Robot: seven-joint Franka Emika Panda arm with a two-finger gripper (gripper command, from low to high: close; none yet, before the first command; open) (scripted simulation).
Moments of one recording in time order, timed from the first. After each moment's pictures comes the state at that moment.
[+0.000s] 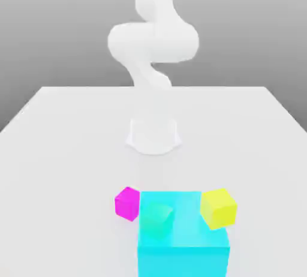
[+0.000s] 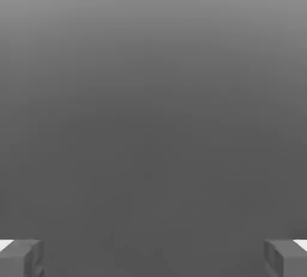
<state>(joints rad) 0.01 -0.74 0.00 -2.35 -0.04 2.35 0.73</state>
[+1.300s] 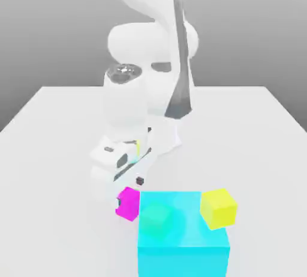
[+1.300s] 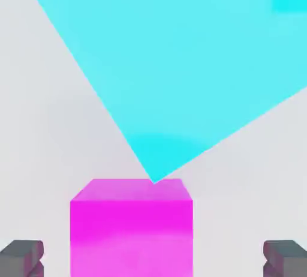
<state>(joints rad) 0.07 0.11 -0.19 -2.92 0.17 3.04 -0.51</state>
